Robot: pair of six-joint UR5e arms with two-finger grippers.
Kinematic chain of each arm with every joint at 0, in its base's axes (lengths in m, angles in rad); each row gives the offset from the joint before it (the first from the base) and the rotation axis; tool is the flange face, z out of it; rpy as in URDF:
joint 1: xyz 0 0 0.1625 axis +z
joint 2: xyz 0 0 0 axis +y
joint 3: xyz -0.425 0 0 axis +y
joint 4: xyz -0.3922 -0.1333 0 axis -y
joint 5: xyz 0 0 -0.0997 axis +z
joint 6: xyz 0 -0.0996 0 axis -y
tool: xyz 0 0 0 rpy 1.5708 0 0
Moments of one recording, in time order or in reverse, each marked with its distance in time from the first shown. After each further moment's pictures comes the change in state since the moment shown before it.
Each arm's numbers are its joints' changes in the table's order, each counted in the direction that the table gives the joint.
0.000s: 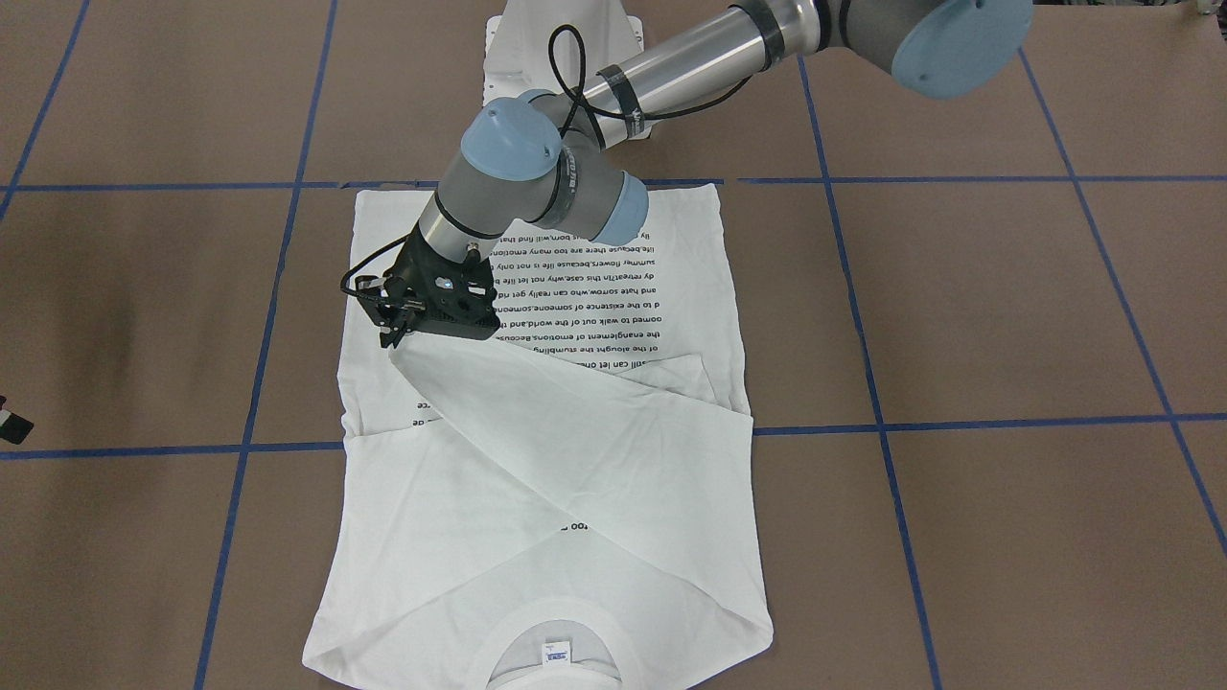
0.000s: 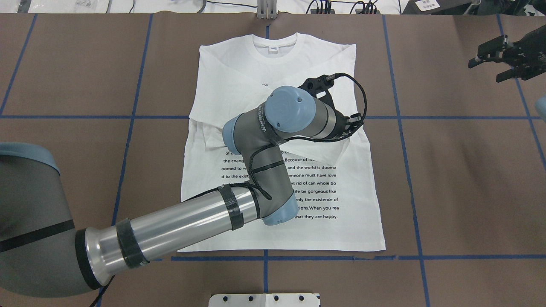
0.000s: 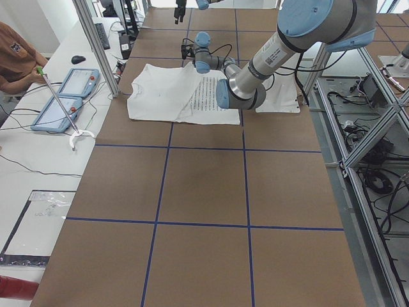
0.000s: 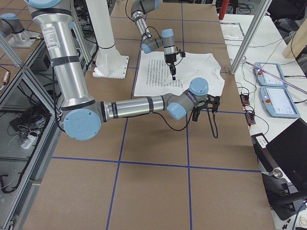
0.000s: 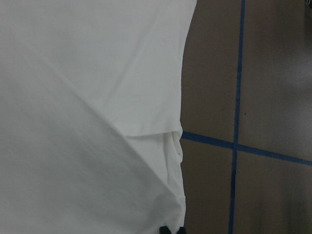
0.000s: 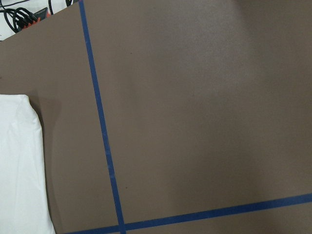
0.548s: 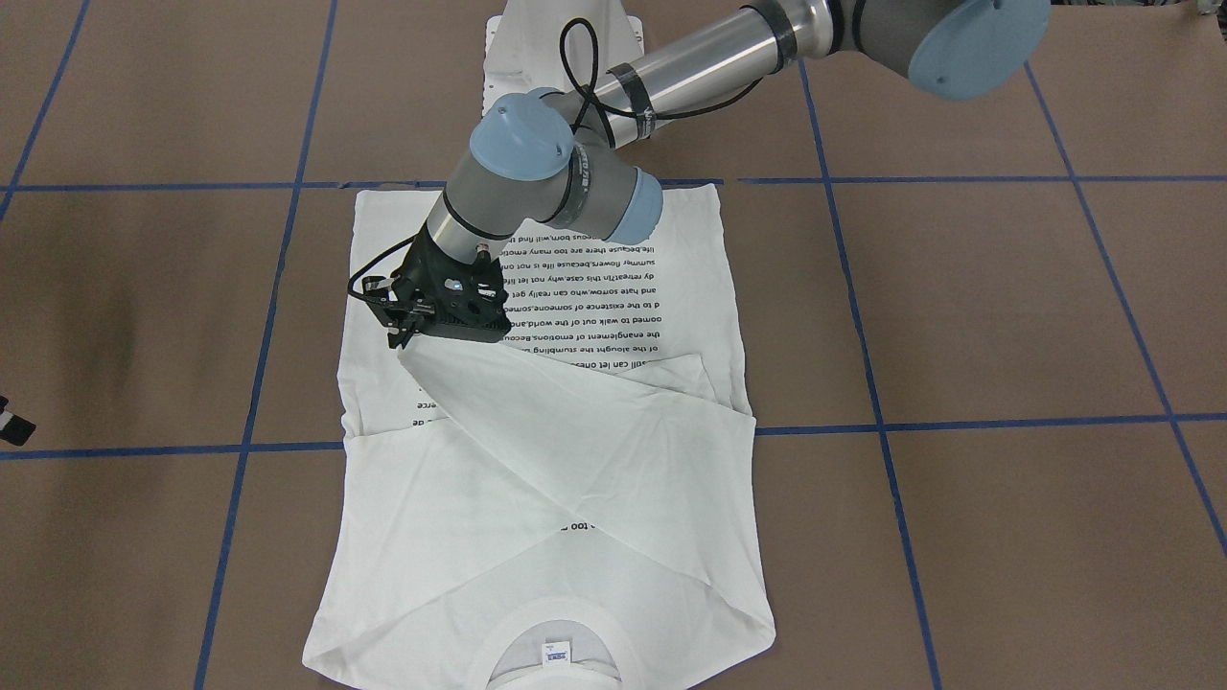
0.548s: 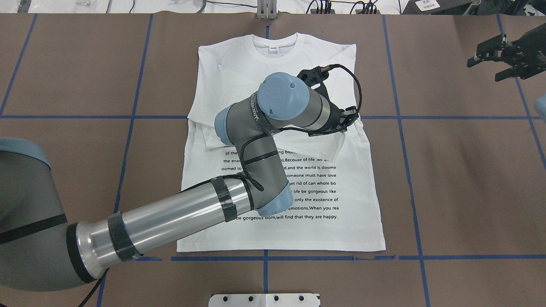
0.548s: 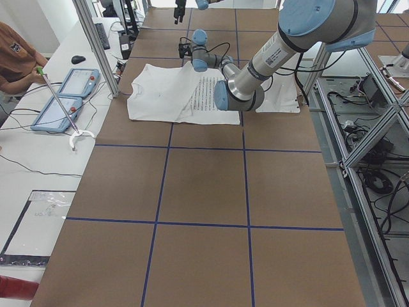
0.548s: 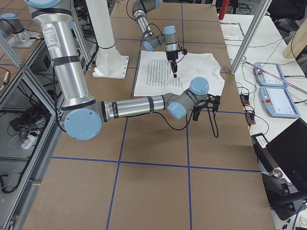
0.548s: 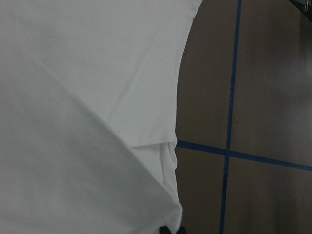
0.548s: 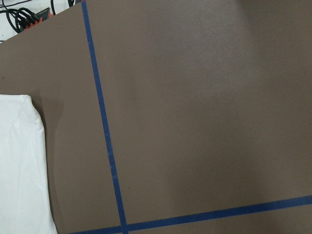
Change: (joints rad) left arm -0.029 -0.020 0.038 0.031 0.052 -0.001; right arm -0.001 -0.005 0.001 0.000 -0.001 0.000
